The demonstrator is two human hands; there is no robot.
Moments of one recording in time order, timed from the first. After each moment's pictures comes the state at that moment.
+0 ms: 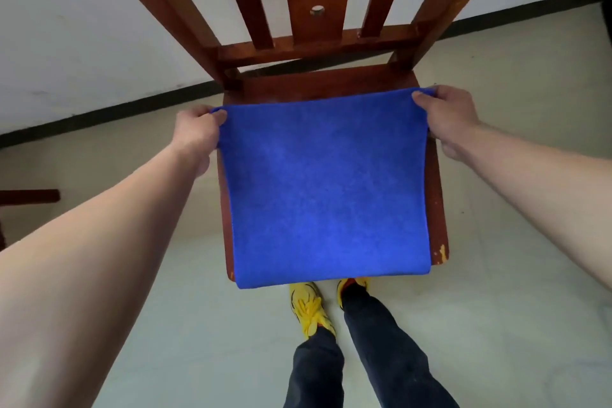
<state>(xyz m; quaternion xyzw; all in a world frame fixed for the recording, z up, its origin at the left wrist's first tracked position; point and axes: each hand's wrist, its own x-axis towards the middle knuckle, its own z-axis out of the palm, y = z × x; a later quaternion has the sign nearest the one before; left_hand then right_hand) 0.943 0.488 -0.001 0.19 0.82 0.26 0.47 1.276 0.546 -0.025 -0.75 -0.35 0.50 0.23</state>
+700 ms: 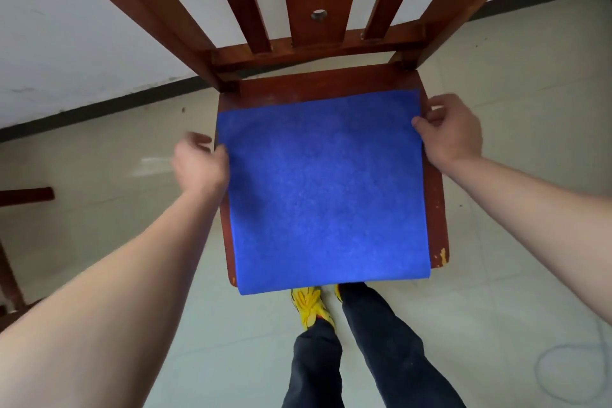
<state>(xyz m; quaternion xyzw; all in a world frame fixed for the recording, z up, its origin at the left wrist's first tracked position) 0.953 0.462 -0.026 0.23 0.92 0.16 0.27 1.281 0.528 -0.036 -0.79 -0.53 0.30 0.10</state>
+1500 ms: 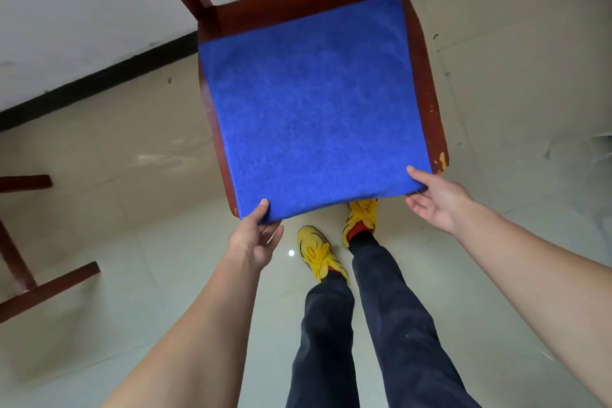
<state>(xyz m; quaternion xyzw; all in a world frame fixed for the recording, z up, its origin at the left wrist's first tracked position) 1.007 0.241 -0.055 -0.24 0.71 0.29 0.60 1.313 0.294 -0.071 -0.76 0.05 0.62 0.20</state>
